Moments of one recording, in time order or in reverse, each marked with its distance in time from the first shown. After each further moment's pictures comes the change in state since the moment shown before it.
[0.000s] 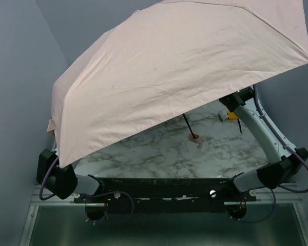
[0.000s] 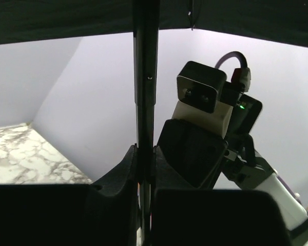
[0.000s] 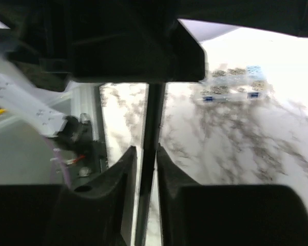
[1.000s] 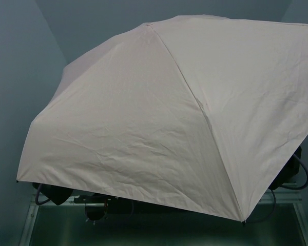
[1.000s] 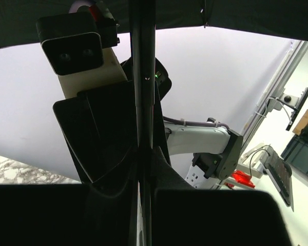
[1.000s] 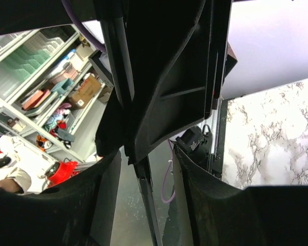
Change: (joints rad) left arm -0.034 -0.064 -0.076 0.251 0.348 -0.060; right arm 0.006 -0.012 -0.285 0.949 -0.460 0.891
